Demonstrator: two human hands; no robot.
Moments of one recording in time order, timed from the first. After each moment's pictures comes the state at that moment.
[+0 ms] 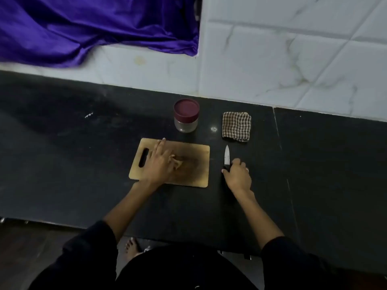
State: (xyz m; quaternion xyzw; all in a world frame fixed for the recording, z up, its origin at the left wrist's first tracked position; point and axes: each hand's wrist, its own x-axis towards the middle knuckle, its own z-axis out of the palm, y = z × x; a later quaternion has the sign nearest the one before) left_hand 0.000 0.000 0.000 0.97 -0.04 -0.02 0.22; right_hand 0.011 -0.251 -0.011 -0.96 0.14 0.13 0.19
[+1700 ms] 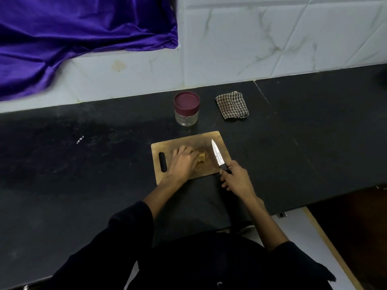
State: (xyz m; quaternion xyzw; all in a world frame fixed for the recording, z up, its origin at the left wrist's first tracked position) left_hand 0.025 0.034 -0.029 0.95 -0.28 -0.01 0.16; right_hand -0.077 -0.134 -0.006 -0.85 0.24 0.08 0.45
